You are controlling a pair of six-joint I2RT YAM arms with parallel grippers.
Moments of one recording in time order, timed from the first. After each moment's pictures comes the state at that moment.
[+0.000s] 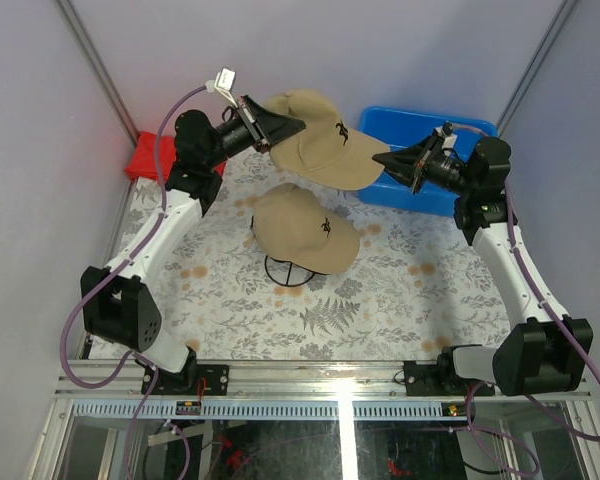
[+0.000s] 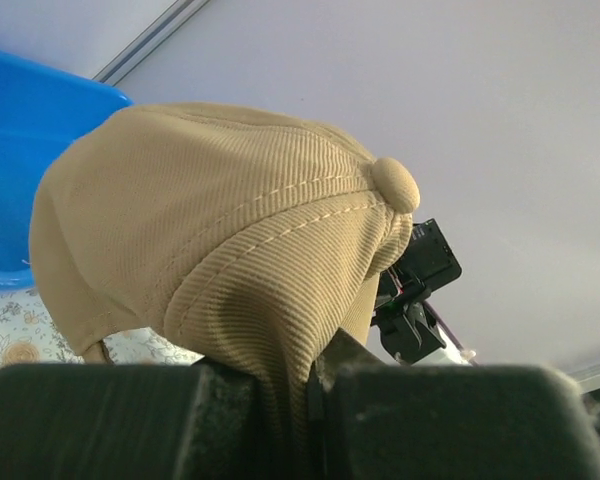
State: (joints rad) left arm -0.29 1.55 1.41 0.42 0.69 -1.16; right arm 0.08 1.28 1.11 0.19 -0.93 1.63
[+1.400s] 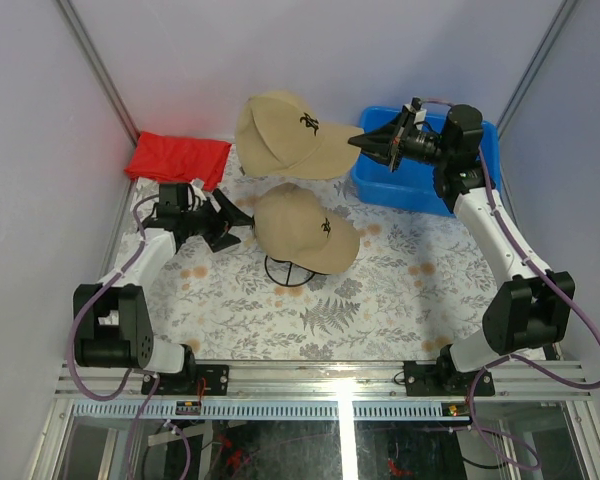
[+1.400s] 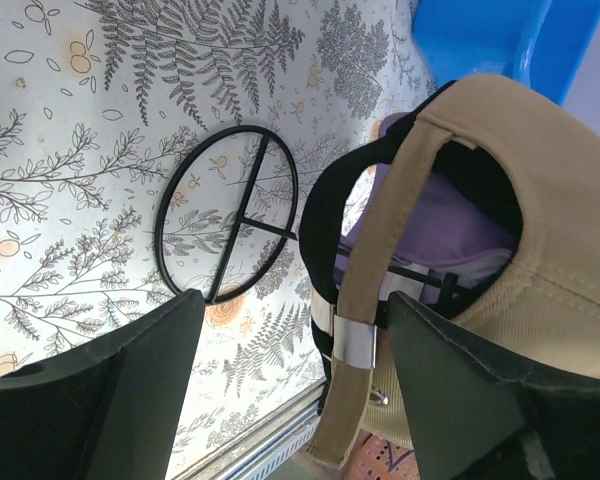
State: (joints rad) left arm 0.00 1.39 0.89 -0.30 0.66 -0.80; right arm 0.18 1.52 1.38 0.15 -0.98 1.60
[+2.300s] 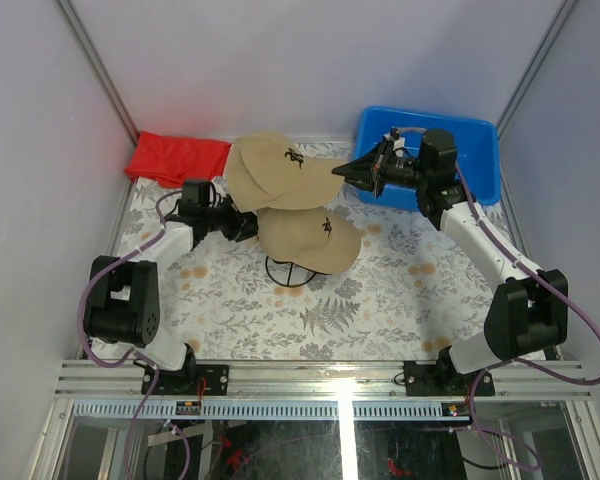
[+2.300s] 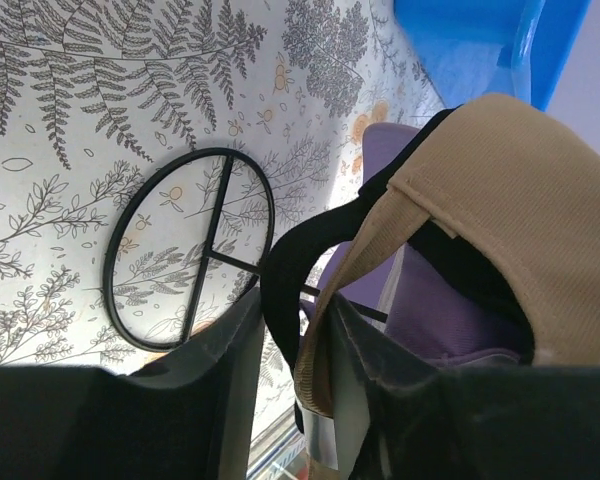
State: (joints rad) left arm -0.10 1.56 0.91 -0.11 0.67 -0.88; right arm 0.26 1.49 1.23 0.13 -0.93 1.56
